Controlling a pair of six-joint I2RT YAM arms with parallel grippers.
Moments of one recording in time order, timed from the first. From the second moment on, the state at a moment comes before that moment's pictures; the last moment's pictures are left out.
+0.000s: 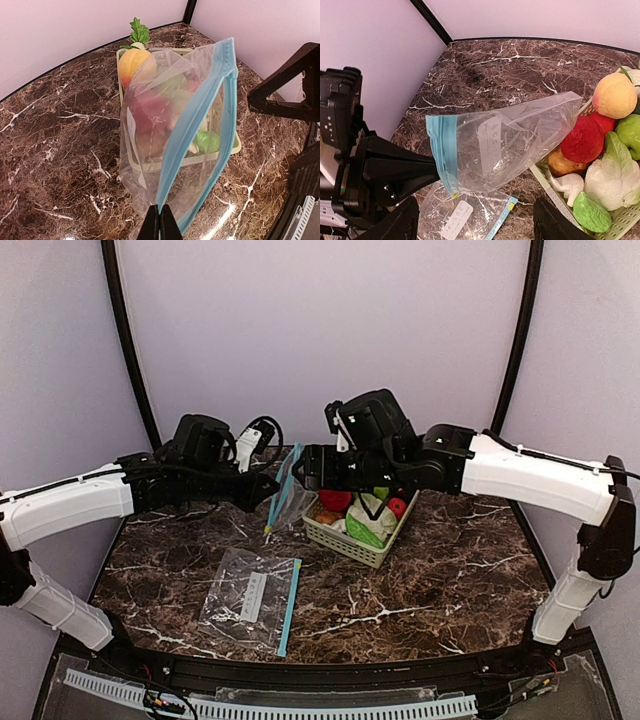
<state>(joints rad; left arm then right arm) -0.78 1.35 1.12 -0.33 0.05 -0.18 1.07 1.66 1.57 -0.47 0.20 0.66</state>
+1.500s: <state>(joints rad) -0.80 1.24 1.04 -0.21 0.08 -0.20 1.07 1.83 1.71 -0.48 0.39 0.68</state>
